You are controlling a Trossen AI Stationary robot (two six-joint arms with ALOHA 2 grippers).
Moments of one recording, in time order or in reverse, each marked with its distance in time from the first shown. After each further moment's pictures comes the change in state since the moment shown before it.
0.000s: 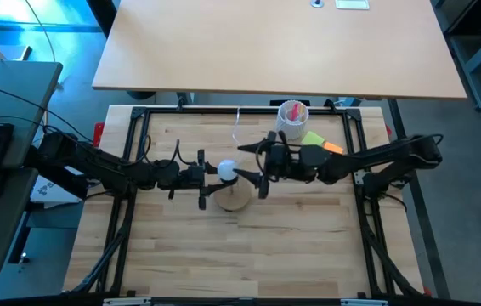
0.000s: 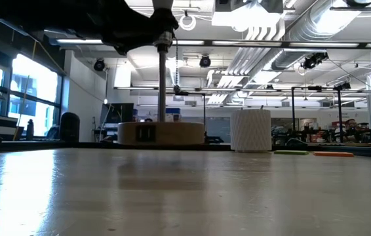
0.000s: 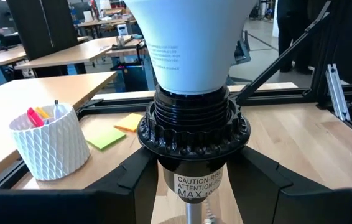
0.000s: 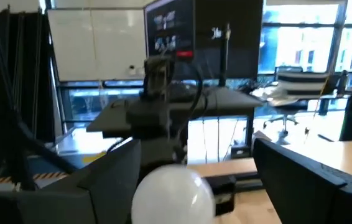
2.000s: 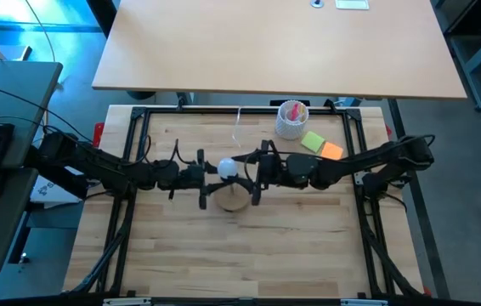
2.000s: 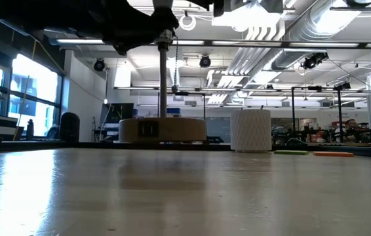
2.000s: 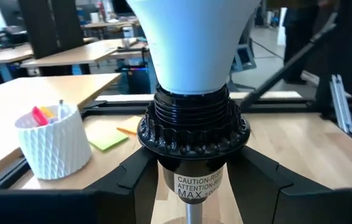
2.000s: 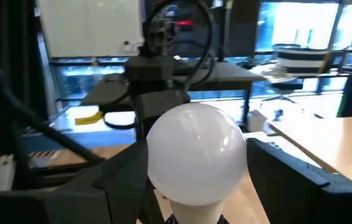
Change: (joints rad) left arm 0.002 0.002 0.000 0.027 -0.026 -0.031; right arm 0.036 0.094 0.001 -0.012 0.046 0.024
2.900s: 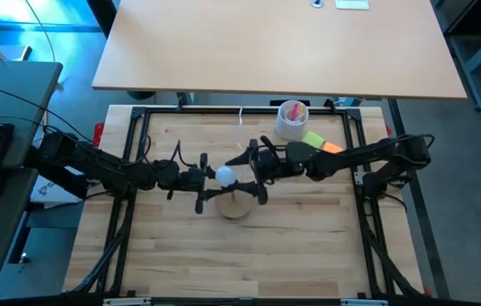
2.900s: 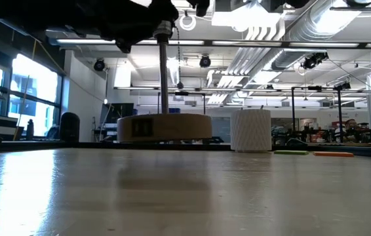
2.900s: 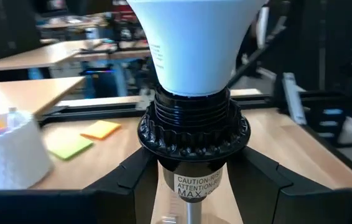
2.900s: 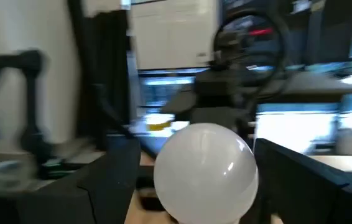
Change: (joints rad) left arm -0.002 -0.001 0.000 -0.008 0.150 -0.002; right arm -0.117 0.018 0.000 0.082 -0.461 0.066
